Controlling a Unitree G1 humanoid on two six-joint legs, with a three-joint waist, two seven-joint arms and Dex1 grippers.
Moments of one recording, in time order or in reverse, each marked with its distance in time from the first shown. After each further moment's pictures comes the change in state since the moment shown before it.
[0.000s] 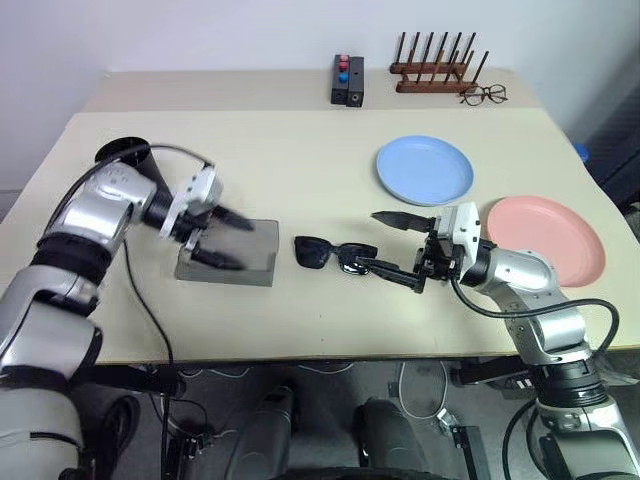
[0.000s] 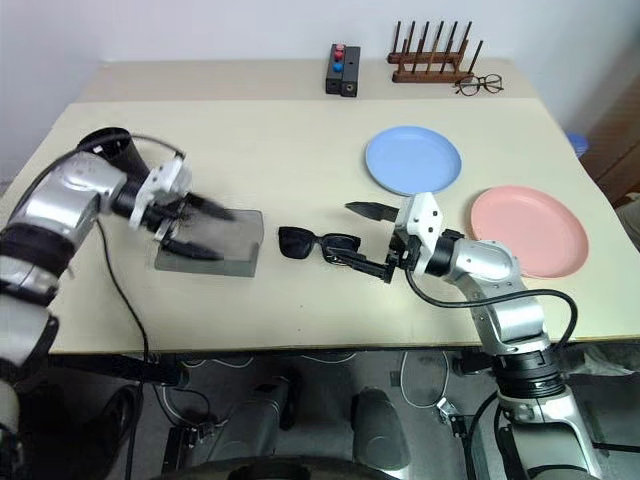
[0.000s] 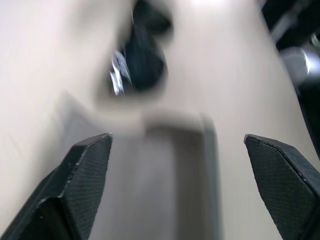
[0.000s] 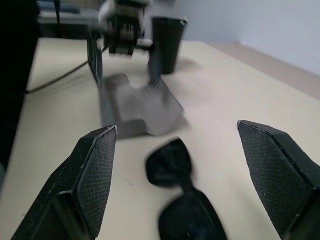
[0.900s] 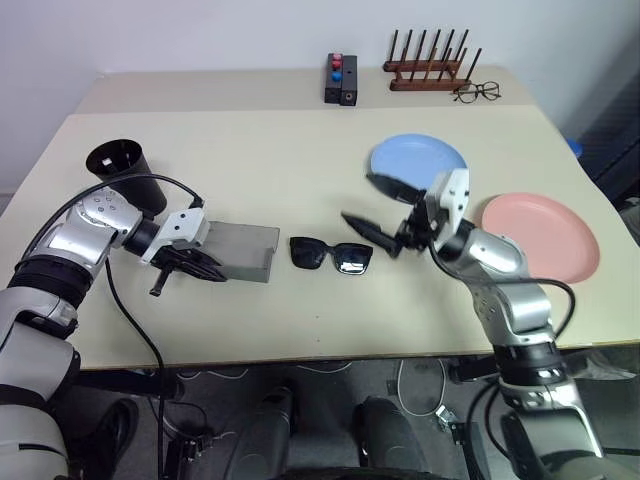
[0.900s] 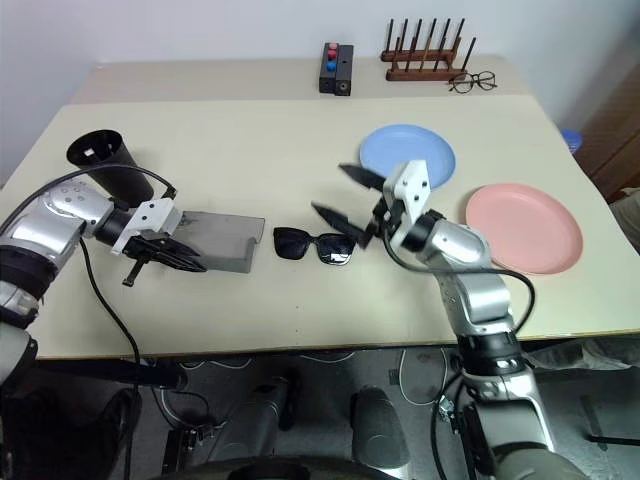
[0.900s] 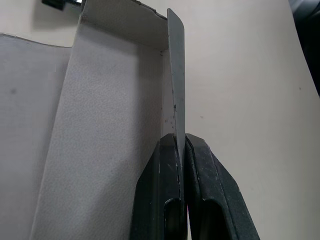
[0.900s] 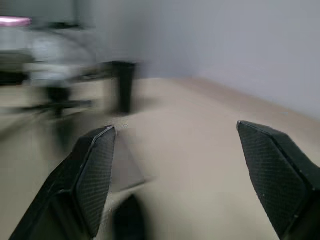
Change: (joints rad) left arm 0.193 0.186 -0.104 -0.031 0.070 -0.211 0.000; right arm -0.037 0.098 0.048 -0.045 0.032 0.043 -0.066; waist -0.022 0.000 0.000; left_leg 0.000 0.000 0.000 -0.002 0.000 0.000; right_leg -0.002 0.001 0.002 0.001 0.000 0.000
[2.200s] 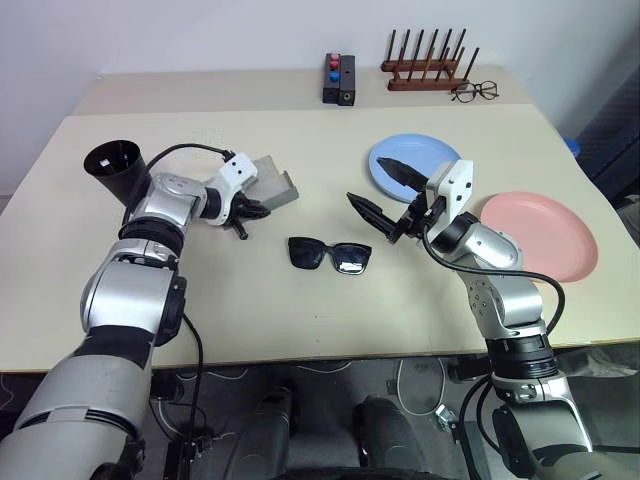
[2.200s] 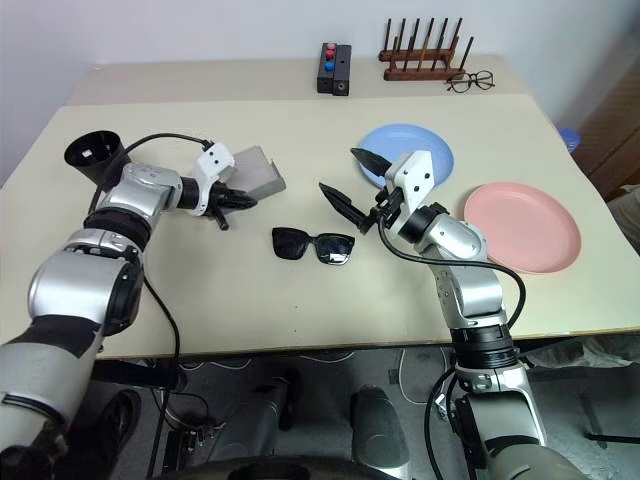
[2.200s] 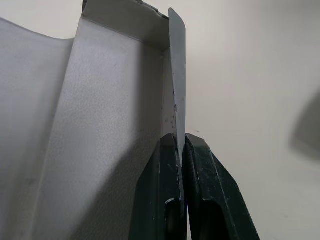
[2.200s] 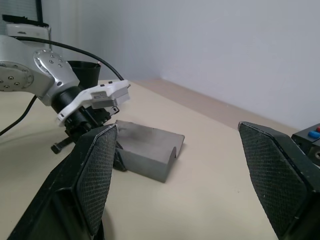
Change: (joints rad) left arm -0.328 -0.475 0.479 0.566 0.514 0.247 0.467; right arm -0.115 0.111 -0.048 0.153 -0.118 -0.112 -0.220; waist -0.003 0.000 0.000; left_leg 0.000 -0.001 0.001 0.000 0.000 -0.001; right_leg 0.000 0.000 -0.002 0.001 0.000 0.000
